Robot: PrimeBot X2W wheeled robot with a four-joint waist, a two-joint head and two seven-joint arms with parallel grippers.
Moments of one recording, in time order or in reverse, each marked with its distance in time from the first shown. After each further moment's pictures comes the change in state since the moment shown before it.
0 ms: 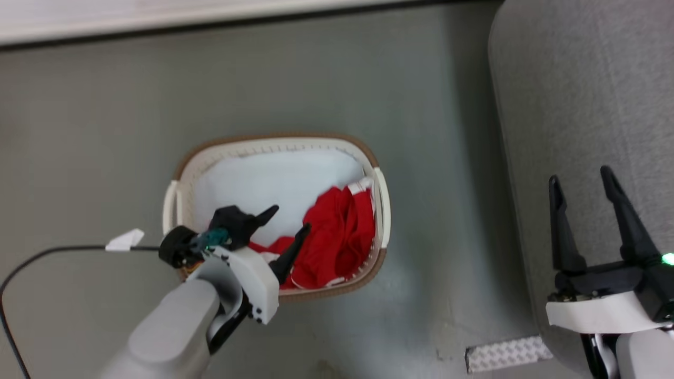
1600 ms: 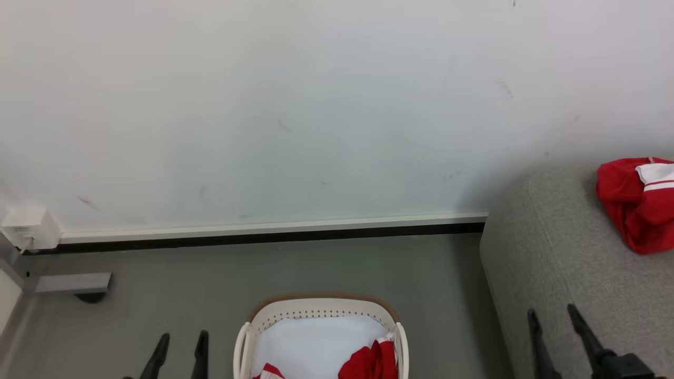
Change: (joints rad) left arm 0.753 -0.172 0.693 -0.454 0.169 0.017 -0.118; right arm 0.217 0.001 -0.011 0.250 0.064 0.000 0.000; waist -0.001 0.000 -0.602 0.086
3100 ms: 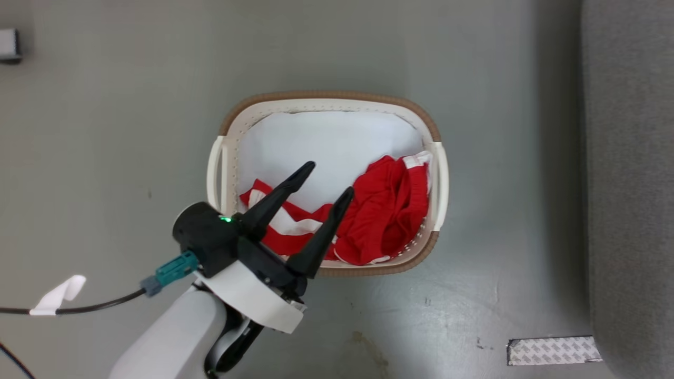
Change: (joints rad) left arm -0.628 0.230 -0.605 -0.124 -0.219 -0.010 0.002; right arm -1.060 -0.226 -0.856 0.225 -0.316 0.000 0.179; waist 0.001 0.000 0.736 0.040
